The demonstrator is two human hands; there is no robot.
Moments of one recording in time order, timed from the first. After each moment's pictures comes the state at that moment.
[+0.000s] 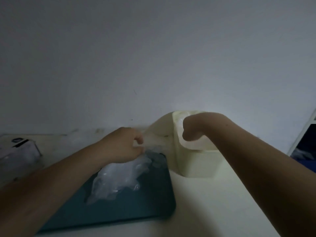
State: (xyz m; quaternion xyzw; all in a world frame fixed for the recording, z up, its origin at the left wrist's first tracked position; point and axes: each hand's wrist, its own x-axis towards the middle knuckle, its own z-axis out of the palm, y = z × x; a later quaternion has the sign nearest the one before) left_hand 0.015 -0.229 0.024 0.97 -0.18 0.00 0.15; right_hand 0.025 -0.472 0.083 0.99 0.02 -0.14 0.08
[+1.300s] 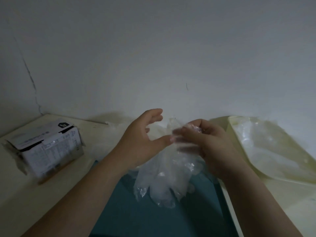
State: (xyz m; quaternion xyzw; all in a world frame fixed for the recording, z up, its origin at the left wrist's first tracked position) left_hand 0.021 -0.148 0.000 0.84 -0.11 0.12 0.52; right_hand 0.025 -0.354 0.013 0.67 0.10 -0.01 -0.73
